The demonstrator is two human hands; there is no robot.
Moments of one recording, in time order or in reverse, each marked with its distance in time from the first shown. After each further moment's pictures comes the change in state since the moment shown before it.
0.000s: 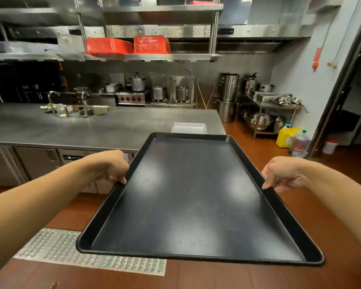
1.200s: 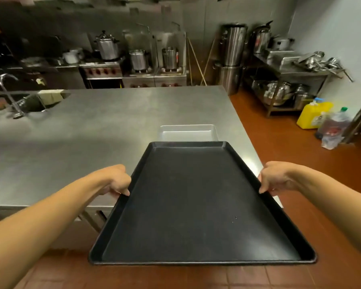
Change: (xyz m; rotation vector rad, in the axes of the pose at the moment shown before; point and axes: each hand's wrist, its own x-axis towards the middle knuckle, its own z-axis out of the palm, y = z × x) left_hand 0.851 0.127 -0.086 -0.397 -0.260 -0.105; right_hand 0.815 -0.258 -0.106 -0.007 -0.114 0.197
